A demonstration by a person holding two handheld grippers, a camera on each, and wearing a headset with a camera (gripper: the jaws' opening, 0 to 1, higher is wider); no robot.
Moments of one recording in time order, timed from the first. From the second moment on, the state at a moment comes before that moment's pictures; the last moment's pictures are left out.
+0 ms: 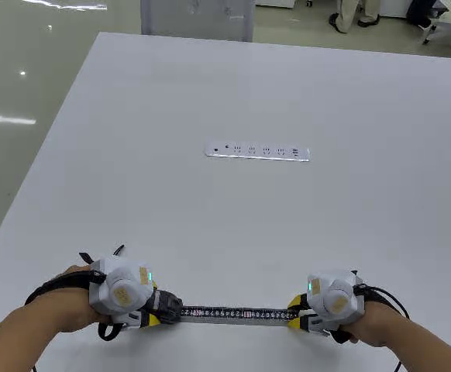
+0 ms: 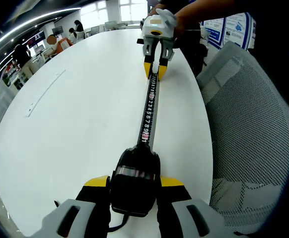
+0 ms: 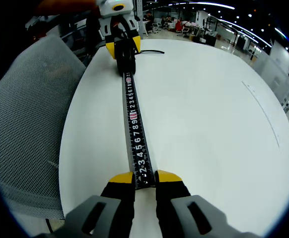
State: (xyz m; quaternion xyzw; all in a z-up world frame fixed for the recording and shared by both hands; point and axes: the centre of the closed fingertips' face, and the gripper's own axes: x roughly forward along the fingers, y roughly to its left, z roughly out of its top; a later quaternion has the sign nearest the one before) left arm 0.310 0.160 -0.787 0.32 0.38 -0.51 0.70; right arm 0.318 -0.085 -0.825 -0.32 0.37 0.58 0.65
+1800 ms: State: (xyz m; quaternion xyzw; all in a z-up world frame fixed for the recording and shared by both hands) left arm 0.313 0.158 -0.790 0.31 0.37 -0.51 0.71; right arm 0.318 -0.087 -0.827 -0.33 0.41 0.56 0.64
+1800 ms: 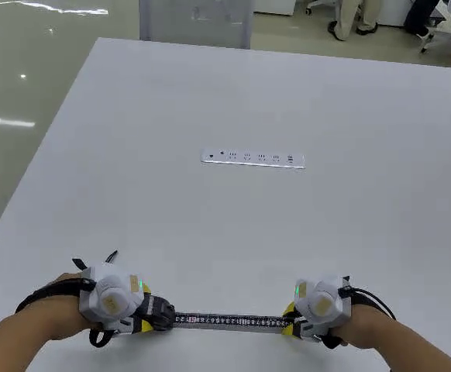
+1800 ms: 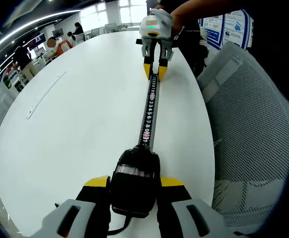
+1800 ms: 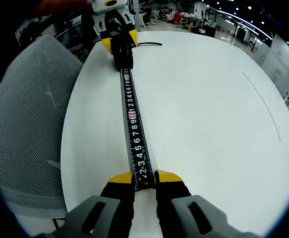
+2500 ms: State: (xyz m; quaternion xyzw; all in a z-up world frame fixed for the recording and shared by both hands) left arm 0.317 0.189 -0.789 0.18 0.40 -0.36 0.83; right arm 0.320 -0.086 -0.826 -0.29 0.40 0.53 0.69
